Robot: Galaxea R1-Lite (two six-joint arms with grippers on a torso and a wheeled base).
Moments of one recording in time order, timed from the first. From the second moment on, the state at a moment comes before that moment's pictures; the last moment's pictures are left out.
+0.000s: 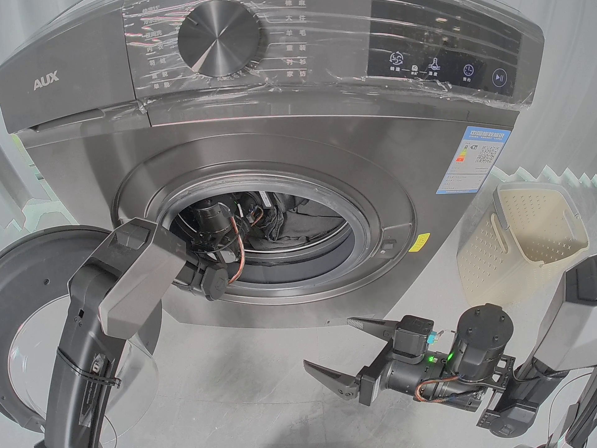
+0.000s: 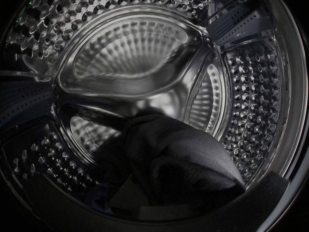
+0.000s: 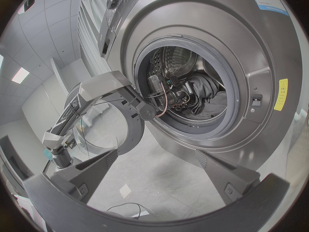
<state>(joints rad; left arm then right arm) -0.38 2.59 -1.66 -1.25 0.13 -0.16 0.84 1.99 -0.31 -1.54 0.07 0.12</state>
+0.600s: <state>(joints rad) -0.39 2.59 -1.55 -1.23 0.12 -0.16 0.85 1.99 -0.31 -1.54 0.07 0.12</state>
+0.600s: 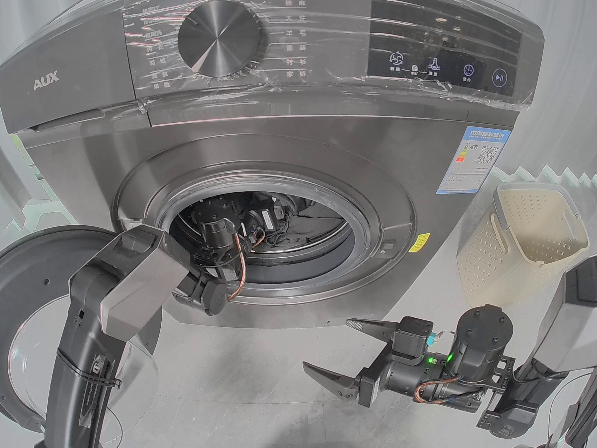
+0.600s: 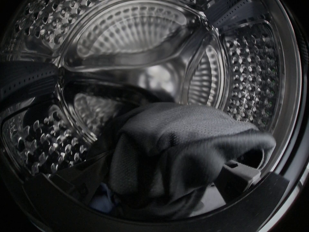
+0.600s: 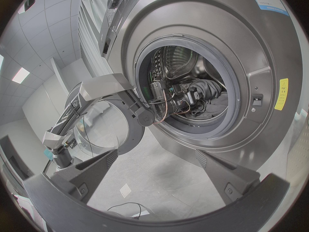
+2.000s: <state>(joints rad) -0.56 2.12 -0.47 -1.51 0.01 -0.10 0.82 1.89 -0.25 -1.54 0.06 0.12</state>
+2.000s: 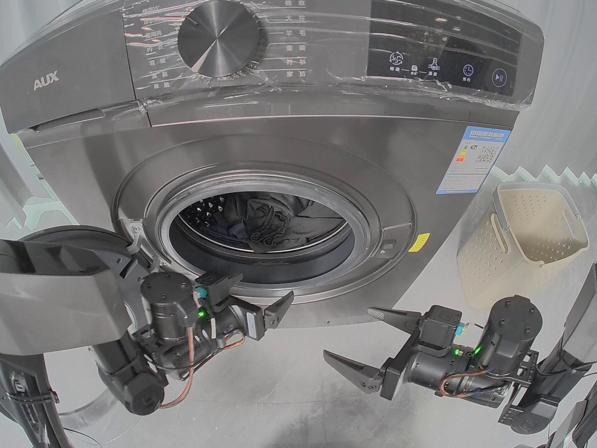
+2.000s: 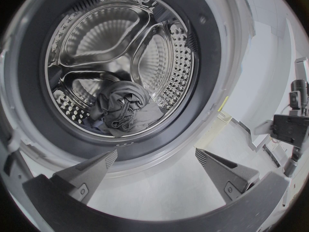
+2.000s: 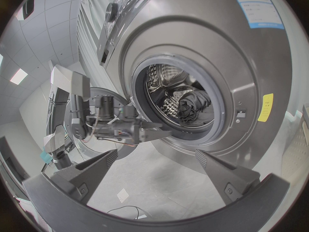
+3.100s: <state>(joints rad) -0.56 1.46 -0.02 -1.54 0.03 -0.04 0.58 1.55 -0.02 -1.49 -0.05 0.14</state>
